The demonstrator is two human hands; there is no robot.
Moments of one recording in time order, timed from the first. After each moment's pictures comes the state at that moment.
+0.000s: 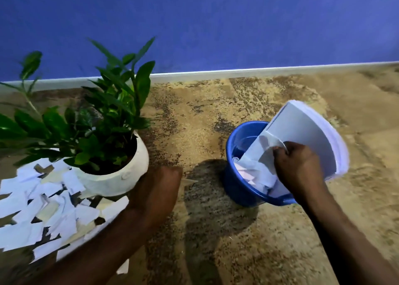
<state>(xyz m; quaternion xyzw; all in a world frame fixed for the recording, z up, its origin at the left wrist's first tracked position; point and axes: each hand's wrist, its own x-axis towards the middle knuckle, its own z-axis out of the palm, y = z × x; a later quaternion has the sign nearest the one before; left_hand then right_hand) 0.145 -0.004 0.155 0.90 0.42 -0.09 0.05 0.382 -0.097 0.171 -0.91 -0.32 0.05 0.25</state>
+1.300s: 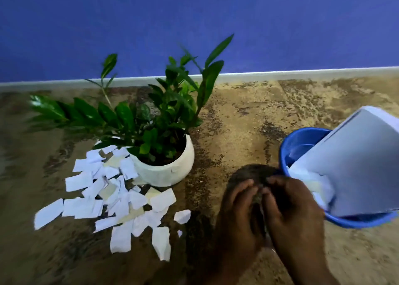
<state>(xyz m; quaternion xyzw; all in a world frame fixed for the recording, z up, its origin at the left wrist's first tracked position) 0.160 -0.075 0.082 0.76 0.39 0.41 0.34 0.257 -0.107 0.131 -0.76 -0.48 0.05 0.44</state>
